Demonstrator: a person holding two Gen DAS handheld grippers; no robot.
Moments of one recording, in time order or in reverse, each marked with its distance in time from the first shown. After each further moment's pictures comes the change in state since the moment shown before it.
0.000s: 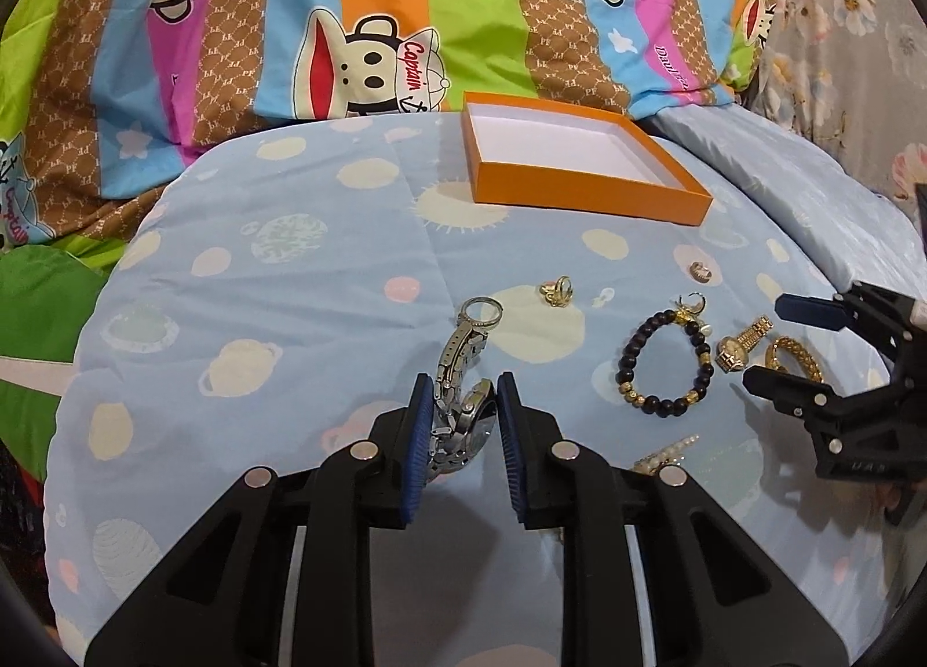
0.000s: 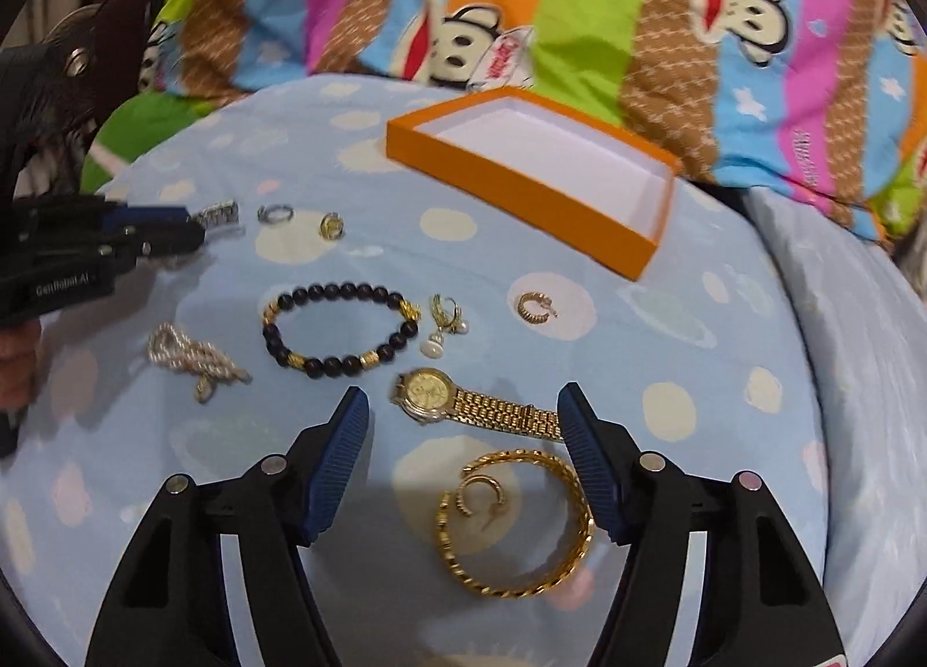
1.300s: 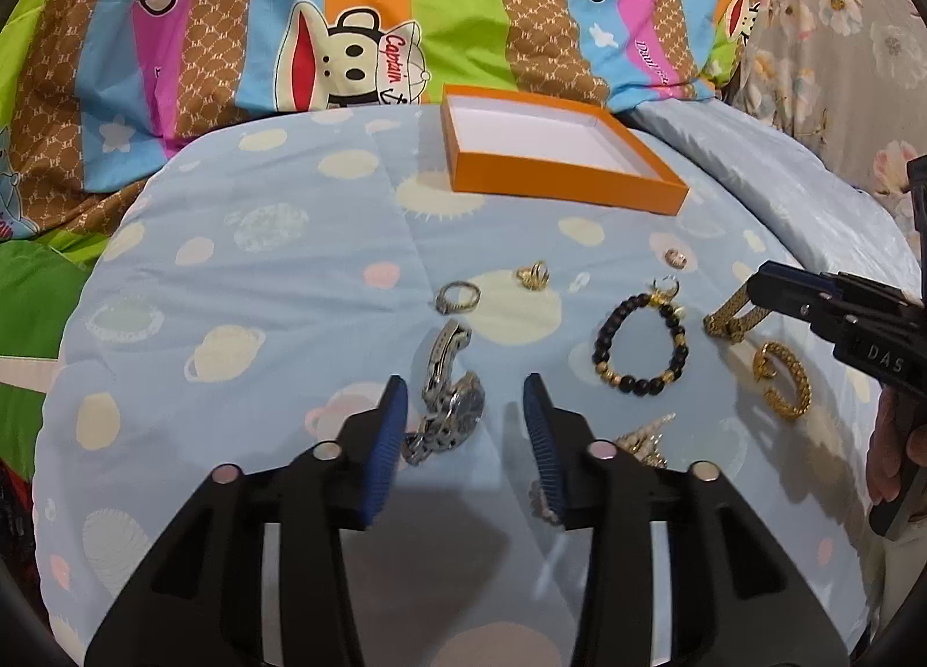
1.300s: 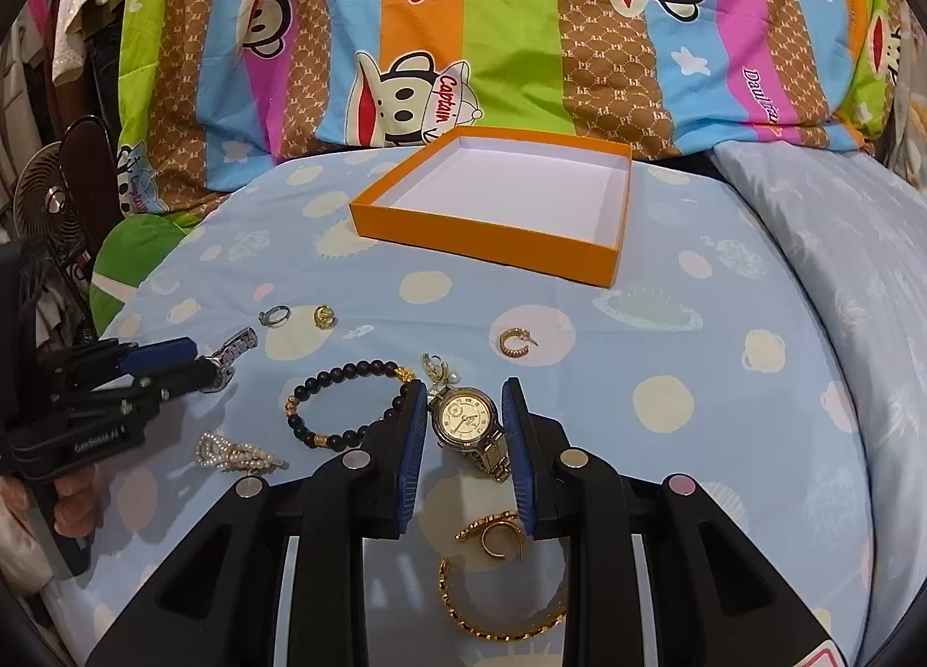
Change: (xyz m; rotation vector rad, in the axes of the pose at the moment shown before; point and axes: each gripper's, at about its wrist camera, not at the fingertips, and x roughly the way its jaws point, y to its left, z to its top) left arm -0.004 0.000 -0.007 0.001 0.020 -0.057; right arm -0.024 -0.024 0.005 0.320 -0.112 0.029
